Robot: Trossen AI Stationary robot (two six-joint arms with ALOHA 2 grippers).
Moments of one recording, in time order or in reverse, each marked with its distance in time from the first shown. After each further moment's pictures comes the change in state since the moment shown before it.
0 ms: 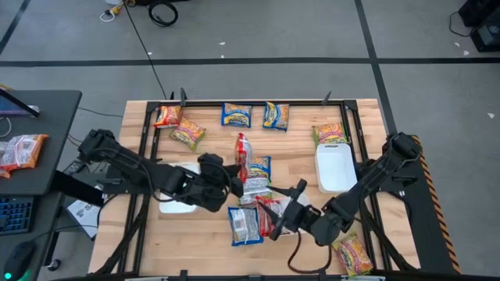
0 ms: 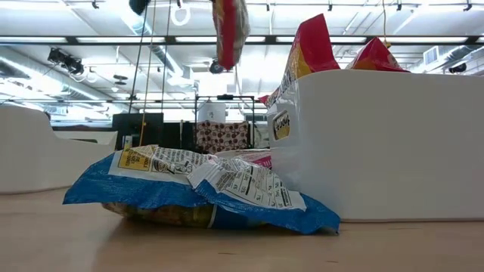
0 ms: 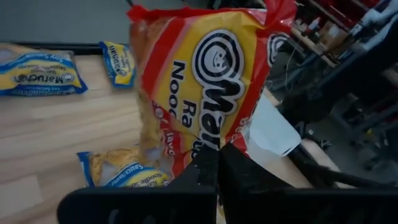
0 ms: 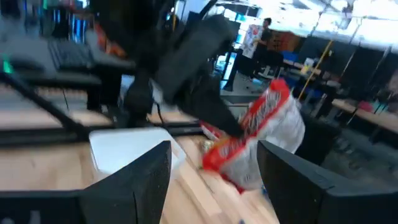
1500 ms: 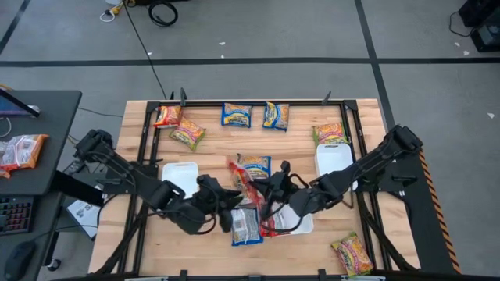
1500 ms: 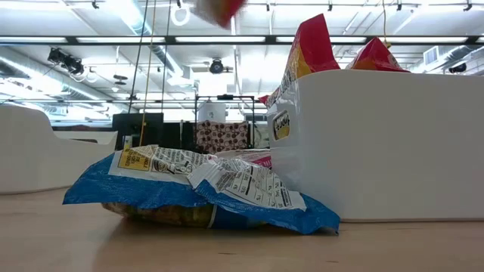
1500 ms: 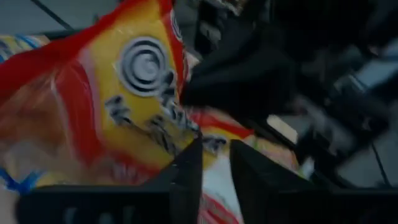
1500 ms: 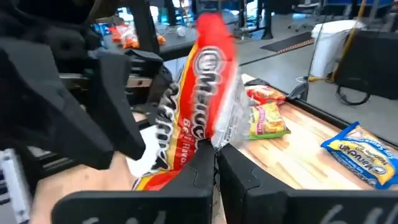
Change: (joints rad) left arm -0.181 -0.024 -0.015 0.205 0.101 0.275; right arm -0.206 -0.068 0.005 -0.261 -0.368 0.487
